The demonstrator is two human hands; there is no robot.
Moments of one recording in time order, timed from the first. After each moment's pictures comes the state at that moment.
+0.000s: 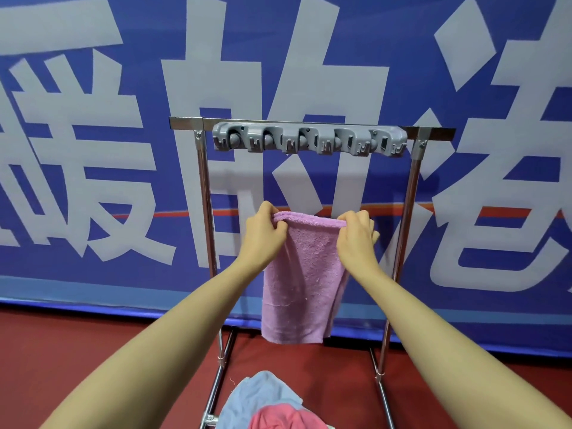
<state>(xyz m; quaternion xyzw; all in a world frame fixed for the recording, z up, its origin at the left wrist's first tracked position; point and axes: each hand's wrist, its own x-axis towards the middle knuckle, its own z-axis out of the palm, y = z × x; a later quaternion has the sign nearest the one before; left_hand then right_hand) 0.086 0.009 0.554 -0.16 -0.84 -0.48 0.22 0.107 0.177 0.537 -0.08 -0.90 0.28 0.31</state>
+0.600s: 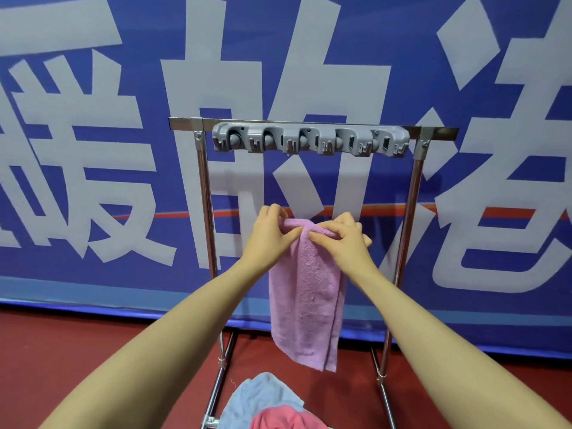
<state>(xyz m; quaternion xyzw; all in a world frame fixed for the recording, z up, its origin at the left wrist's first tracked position) 0.073 0.014 0.545 -0.20 -0.85 -0.43 0.22 0.115 0.167 0.541 0.01 -0.87 0.43 0.24</state>
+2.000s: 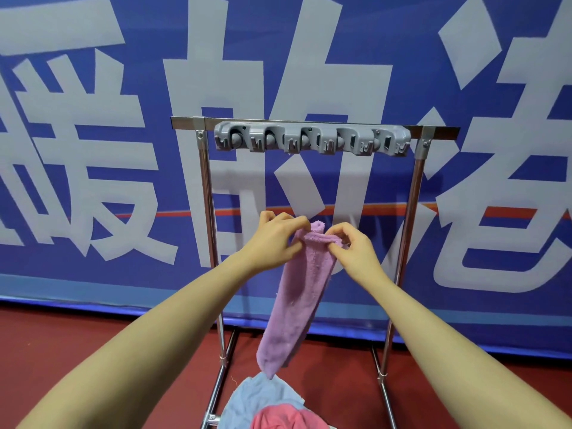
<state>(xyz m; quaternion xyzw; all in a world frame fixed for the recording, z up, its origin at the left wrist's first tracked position) 0.073 0.003 0.548 -0.39 -0.87 -0.20 0.23 0.115 0.190 0.520 0.07 -0.84 0.49 0.22</state>
